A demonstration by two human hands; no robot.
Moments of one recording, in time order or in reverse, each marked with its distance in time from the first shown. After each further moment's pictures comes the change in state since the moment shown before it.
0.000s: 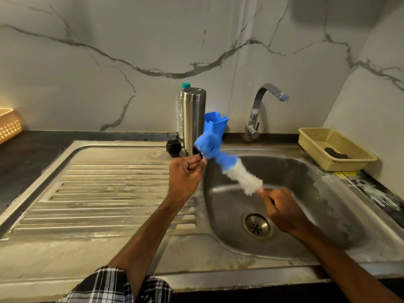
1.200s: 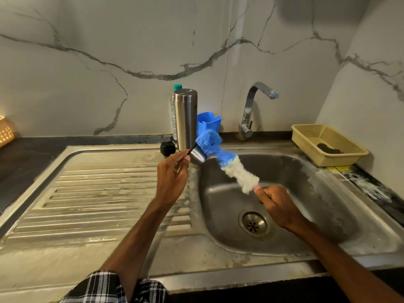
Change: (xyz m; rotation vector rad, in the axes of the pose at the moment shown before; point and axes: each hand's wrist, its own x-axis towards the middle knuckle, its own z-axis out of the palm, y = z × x) left_hand 0.005 0.000 -0.013 0.186 0.105 0.117; right_hand -0.001 0.009 0.002 0.192 -0.009 0.107
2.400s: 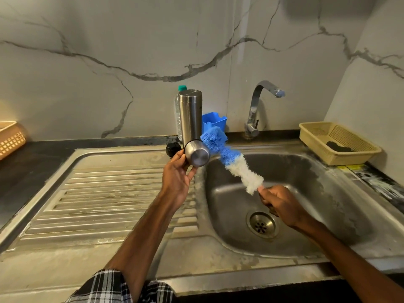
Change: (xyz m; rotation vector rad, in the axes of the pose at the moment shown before) left_hand 0.006 0.019 -0.002 -1.060 0.014 -0.781; right_hand -0.001 -0.019 0.001 0.390 -0.163 0.148
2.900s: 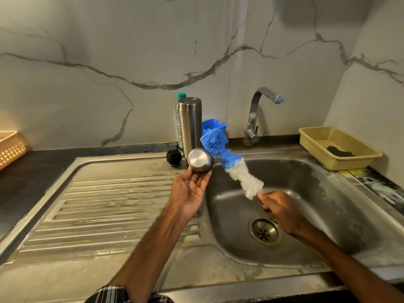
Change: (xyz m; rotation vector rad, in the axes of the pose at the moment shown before) left_hand -0.007 -0.011 0.014 -0.373 0.060 -0.298; right_hand 0.004 0.002 0.005 -0.008 0.057 0.006
